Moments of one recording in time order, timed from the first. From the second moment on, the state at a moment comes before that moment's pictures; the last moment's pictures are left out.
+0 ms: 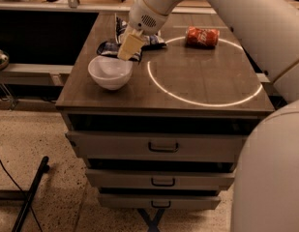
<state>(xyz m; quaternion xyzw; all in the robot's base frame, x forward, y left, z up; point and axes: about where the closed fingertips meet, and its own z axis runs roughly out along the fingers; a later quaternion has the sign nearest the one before) 0.646 0.051 0.931 -0.66 0.69 0.14 0.26</state>
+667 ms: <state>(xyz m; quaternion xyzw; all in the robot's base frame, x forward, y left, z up) 0.646 0.054 0.926 -0.66 0.69 0.14 0.26</state>
